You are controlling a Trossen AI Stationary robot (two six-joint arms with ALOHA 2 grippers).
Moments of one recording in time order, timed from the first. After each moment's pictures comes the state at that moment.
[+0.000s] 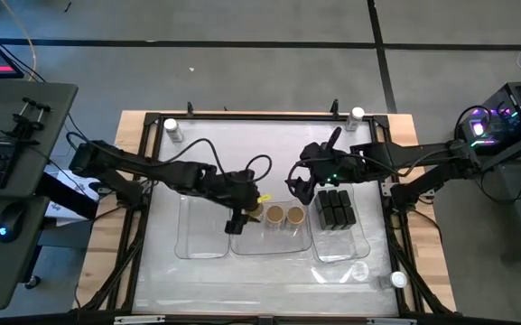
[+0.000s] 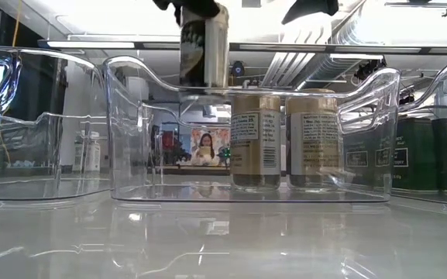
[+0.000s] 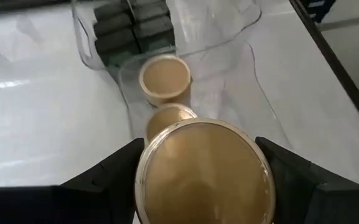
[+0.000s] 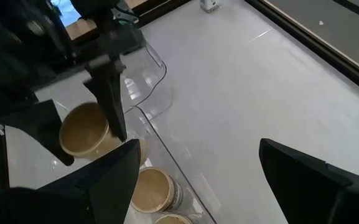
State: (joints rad) left arm -0.17 1.56 1.29 -0.48 -0.03 0.06; right arm 0.14 1.39 1.44 -0.81 0.34 0.57
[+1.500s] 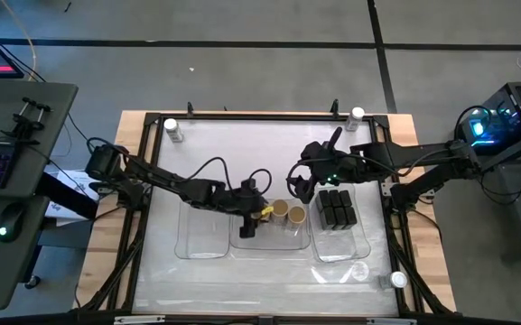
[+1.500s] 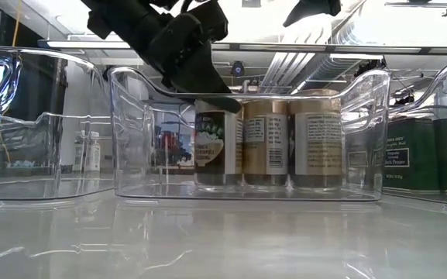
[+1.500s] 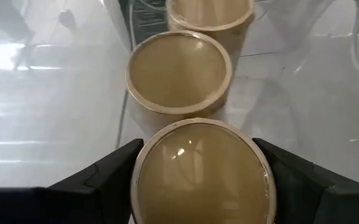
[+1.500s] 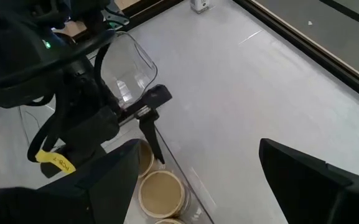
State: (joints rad) left arm -0.16 1.72 0.99 0.01 -0.17 -0.07; right arm 0.14 1.39 1.44 -0.83 0.37 0.59
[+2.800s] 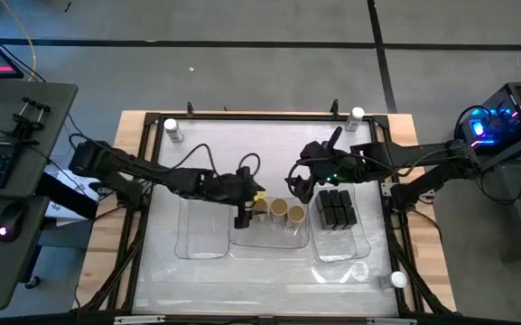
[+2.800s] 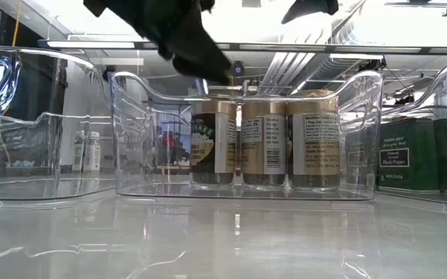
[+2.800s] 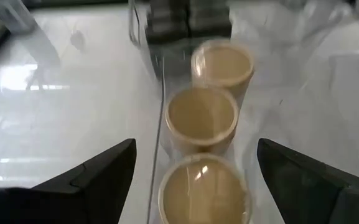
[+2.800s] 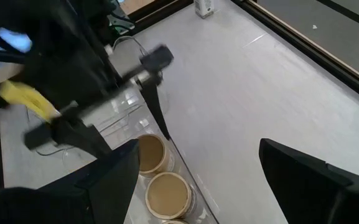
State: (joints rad) left arm -0.12 1.56 0.99 -0.05 -0.16 -0.01; right arm 0.14 1.39 1.44 -0.80 0.37 0.58
